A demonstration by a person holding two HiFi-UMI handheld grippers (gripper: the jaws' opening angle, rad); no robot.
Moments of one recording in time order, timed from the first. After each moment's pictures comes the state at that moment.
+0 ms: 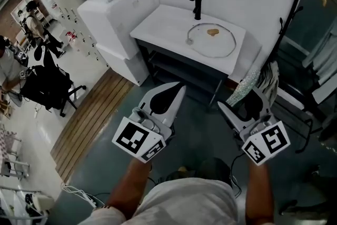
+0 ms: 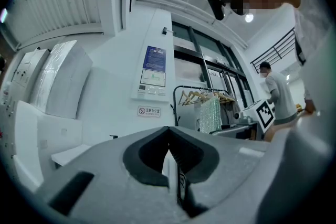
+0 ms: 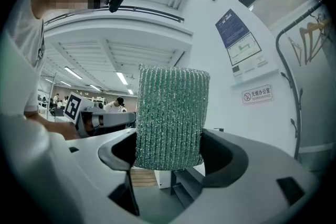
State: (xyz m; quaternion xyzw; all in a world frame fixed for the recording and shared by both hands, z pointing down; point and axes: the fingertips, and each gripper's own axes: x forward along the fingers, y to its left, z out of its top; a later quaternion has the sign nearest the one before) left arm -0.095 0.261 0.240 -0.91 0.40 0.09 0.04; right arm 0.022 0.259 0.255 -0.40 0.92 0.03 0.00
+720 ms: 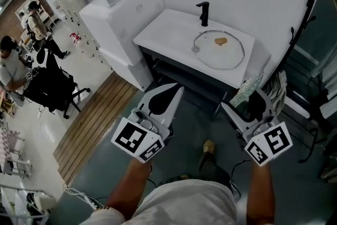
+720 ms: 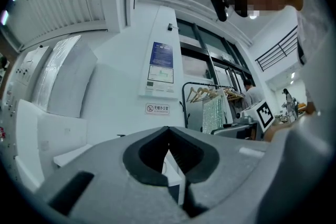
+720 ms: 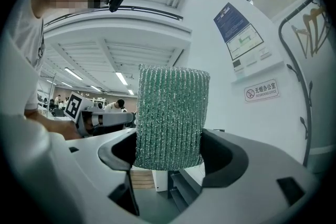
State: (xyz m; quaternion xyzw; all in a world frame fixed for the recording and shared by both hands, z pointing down) left arm -0.114 0.186 0.248 -0.90 0.42 0.08 0.03; right arm 0.018 0.181 0.261 -0.39 0.92 0.03 0.00
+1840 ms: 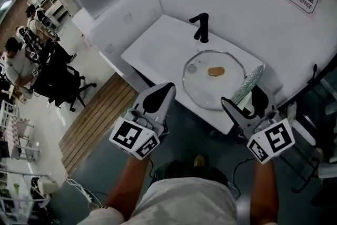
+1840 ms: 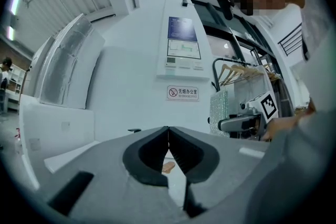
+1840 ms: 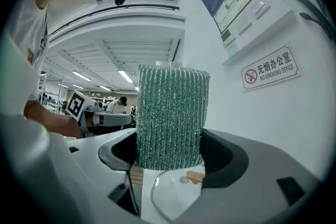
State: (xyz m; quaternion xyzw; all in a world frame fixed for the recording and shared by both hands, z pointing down) left arm -0.054 -0.062 0.279 -0.86 0.51 0.03 0.00; right arm 0.099 -0.085 0.277 -0.32 0.95 0.02 -0.02
